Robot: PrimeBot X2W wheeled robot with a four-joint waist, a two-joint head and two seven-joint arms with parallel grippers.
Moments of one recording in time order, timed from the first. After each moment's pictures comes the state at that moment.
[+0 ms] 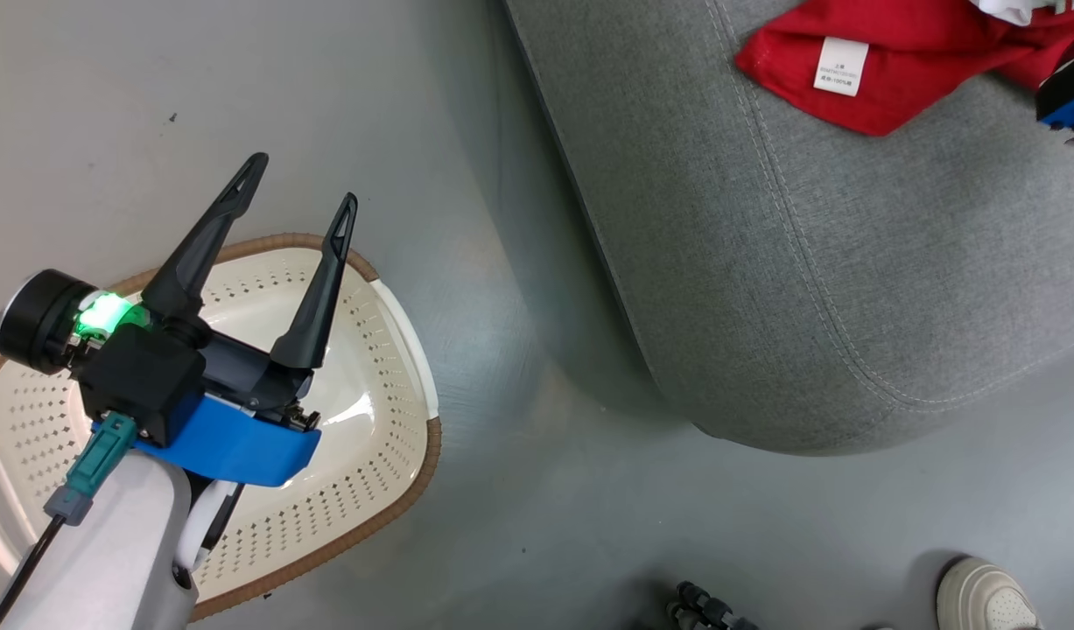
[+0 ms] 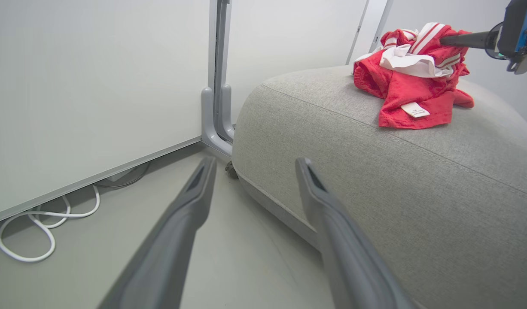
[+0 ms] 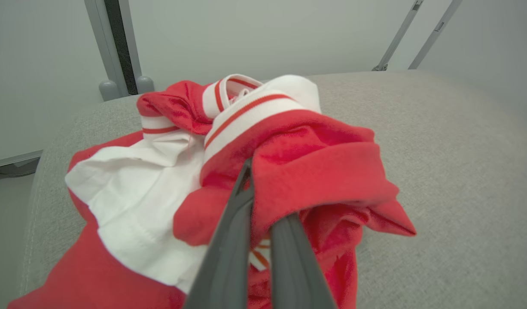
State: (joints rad) left arm -0.39 0.44 -0.36 -0.05 -0.25 -0.12 -0.17; right arm -1.12 -0.27 -0.20 0.98 0.16 0.13 -0.18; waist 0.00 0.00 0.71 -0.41
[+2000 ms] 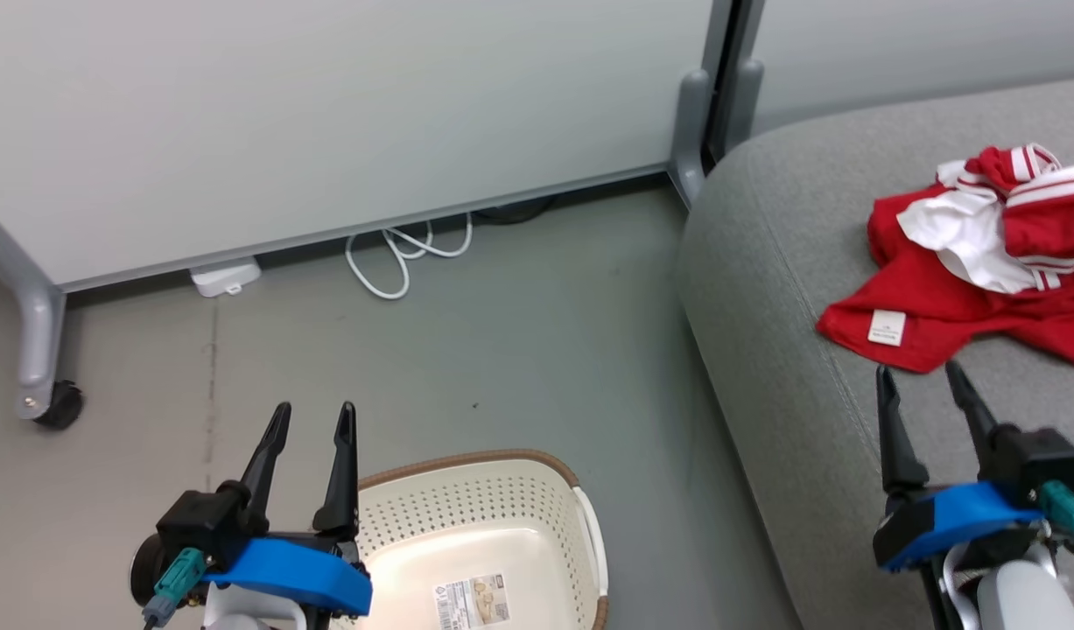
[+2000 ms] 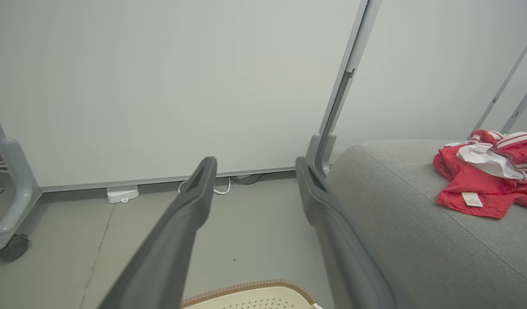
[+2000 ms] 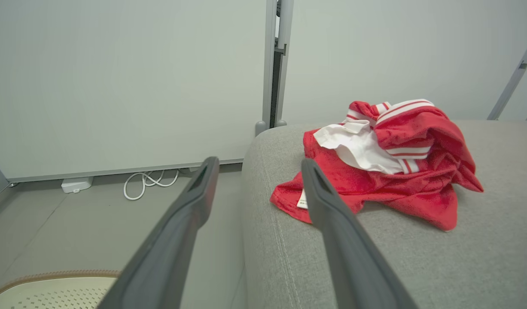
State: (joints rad) left arm -0.11 0.13 -0.18 0.32 -0.33 -0.12 -0.26; right arm -0.21 -0.07 -0.16 0.36 0.00 0.13 -0.22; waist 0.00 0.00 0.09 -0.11
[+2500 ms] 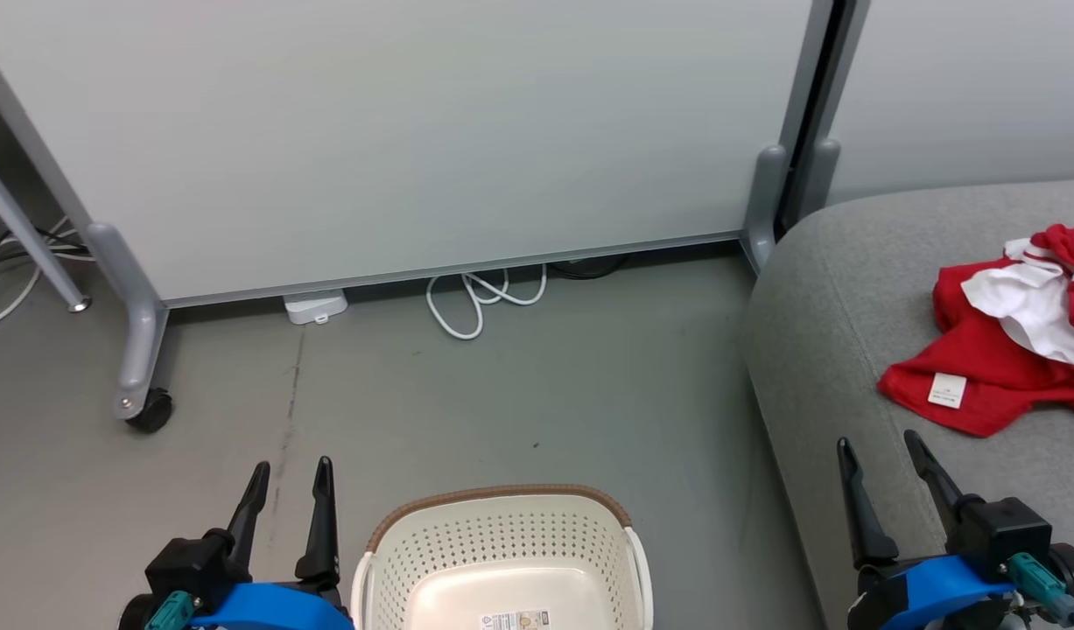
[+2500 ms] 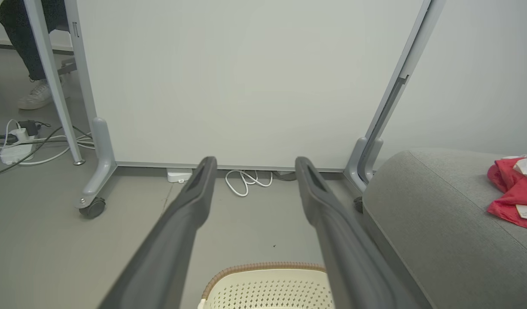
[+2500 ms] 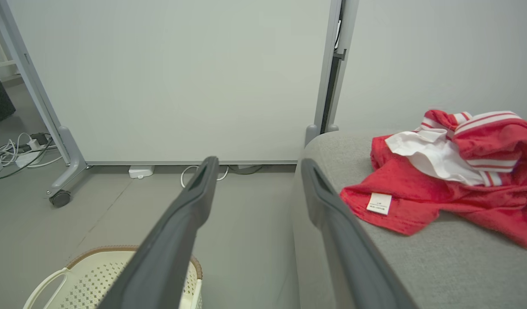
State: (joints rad) left arm -0.04 0.12 -0.11 0.38 -0.32 -0.13 -0.26; right arm -0.01 -0.05 -0.07 0.20 0.03 0.13 -0.17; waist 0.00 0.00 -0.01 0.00
